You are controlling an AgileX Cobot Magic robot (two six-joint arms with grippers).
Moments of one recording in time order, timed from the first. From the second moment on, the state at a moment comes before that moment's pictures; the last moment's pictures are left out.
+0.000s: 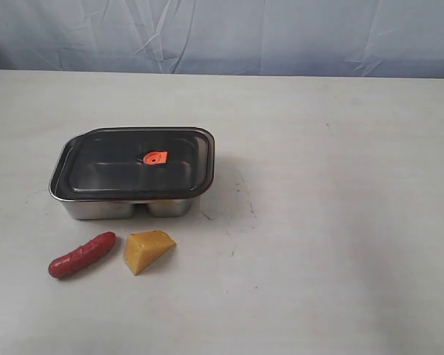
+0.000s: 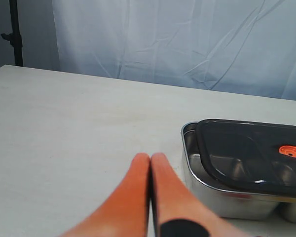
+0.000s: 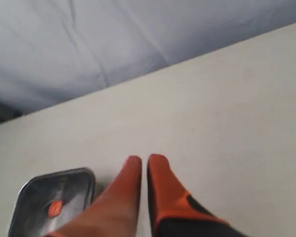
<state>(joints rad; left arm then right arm) 0.04 0.00 0.00 -0.15 0.24 0.00 -0.11 1.11 -0.95 0.90 0.75 -0.46</state>
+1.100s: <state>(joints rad) 0.04 0.00 0.00 -0.15 0.24 0.00 0.27 2.05 -1.11 1.54 1.12 -1.03</state>
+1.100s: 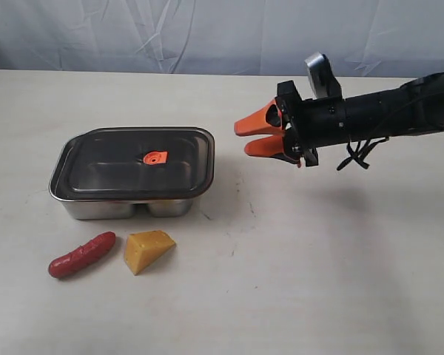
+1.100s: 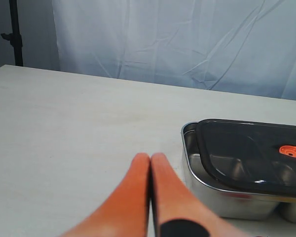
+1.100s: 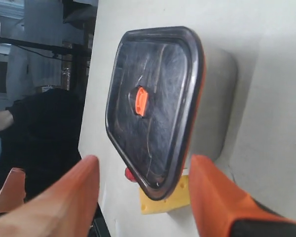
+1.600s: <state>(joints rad) 0.04 0.00 0.00 -0.15 0.24 0.00 0.33 2.19 -1.21 1.55 1.12 -1.01</state>
